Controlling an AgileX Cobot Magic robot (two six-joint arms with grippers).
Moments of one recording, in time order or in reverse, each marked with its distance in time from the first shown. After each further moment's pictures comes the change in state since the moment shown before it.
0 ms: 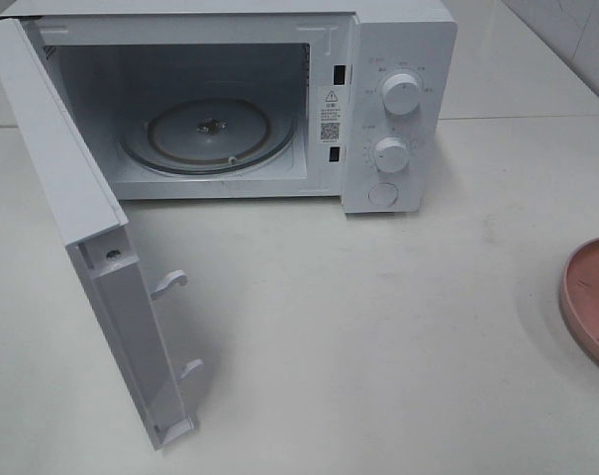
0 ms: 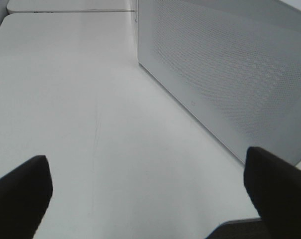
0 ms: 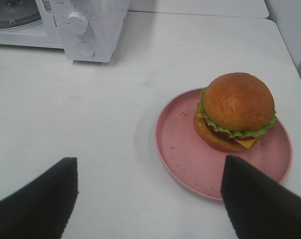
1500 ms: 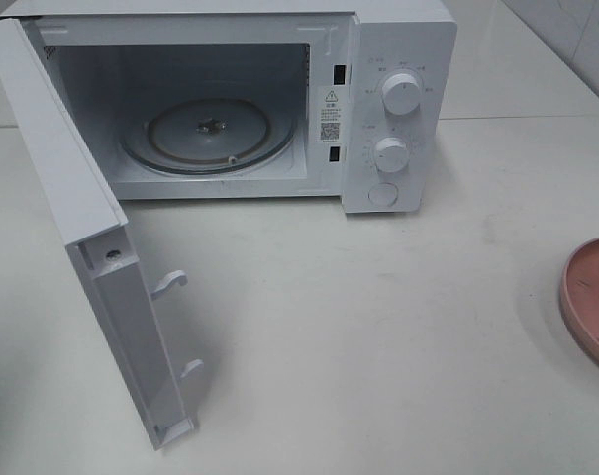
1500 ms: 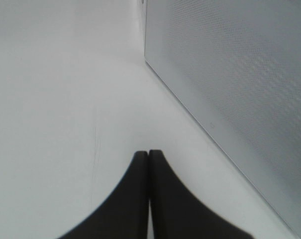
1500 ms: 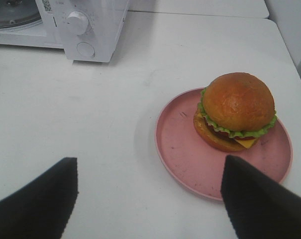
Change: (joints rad) left arm 0.000 0.603 0.015 -0.008 -0.452 0.036; right arm 0.000 0.000 0.000 0.000 0.000 0.000
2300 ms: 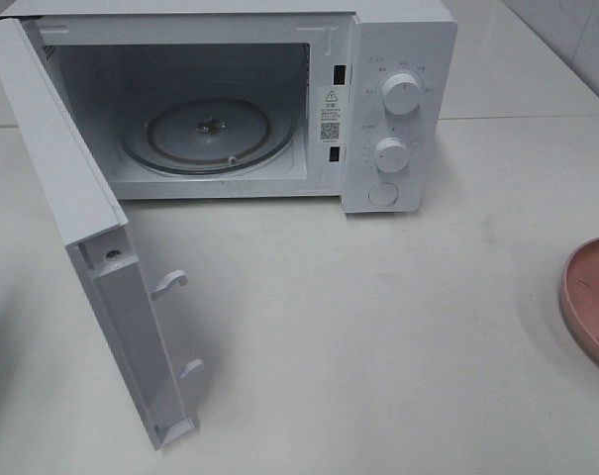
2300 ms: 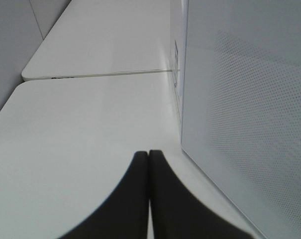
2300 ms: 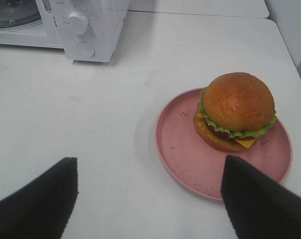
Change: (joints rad) left arm 0.000 0.497 0.280 0.012 -1.127 0.055; right arm 0.000 0.000 0.000 0.000 0.000 0.000
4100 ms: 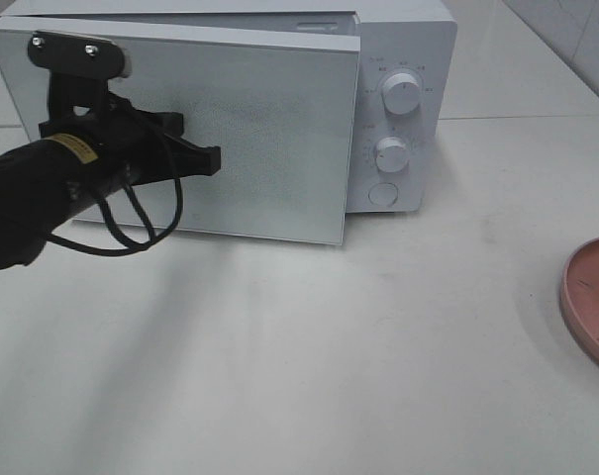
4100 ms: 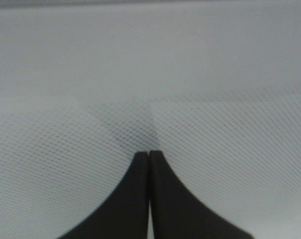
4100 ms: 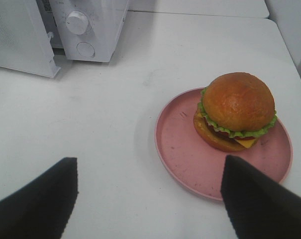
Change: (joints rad) left arm -0.531 0.724 -0.534 -0.205 -0.245 0.033; right arm 0.000 0.000 0.000 0.000 0.000 0.000
